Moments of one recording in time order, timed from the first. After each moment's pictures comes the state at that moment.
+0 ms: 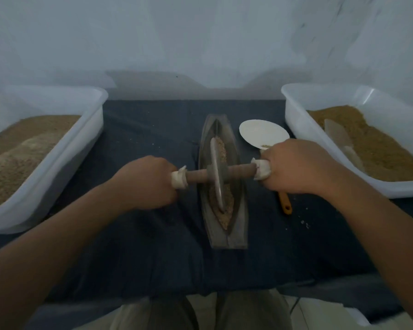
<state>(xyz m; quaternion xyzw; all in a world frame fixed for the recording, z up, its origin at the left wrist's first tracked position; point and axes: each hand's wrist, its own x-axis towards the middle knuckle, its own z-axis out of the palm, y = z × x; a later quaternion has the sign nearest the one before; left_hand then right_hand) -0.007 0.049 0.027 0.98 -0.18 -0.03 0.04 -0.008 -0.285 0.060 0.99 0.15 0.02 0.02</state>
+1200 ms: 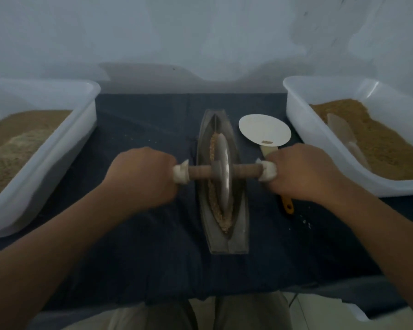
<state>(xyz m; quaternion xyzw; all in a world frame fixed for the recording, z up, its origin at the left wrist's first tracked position) -0.011 0.039 0.030 0.98 -0.15 0.10 -0.02 -0.019 -0.290 0.048 0.99 0.12 0.03 0.02</state>
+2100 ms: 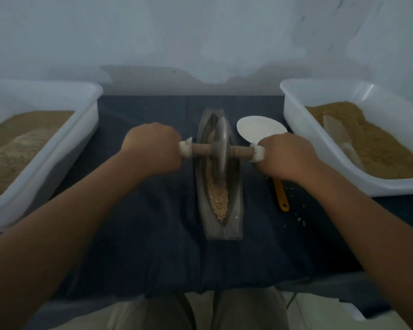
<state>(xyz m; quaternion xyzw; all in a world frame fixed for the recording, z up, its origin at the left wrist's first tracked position) 0.034 0.017 0.054 0.99 -0.14 0.05 -0.03 0.022 -0.281 0.043 1.00 0.06 0.03 0.01</state>
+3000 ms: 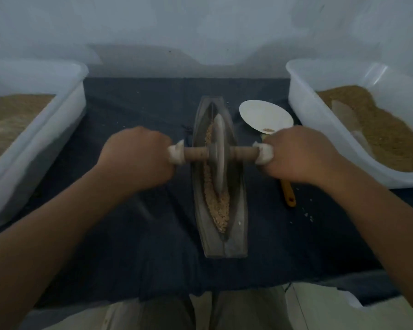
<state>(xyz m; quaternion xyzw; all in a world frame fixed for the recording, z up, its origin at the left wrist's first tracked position) 0.008 0.035 0.030 0.98 -0.15 0.10 -0.02 0.004 -0.284 0.044 0.99 0.12 0.06 0.03</state>
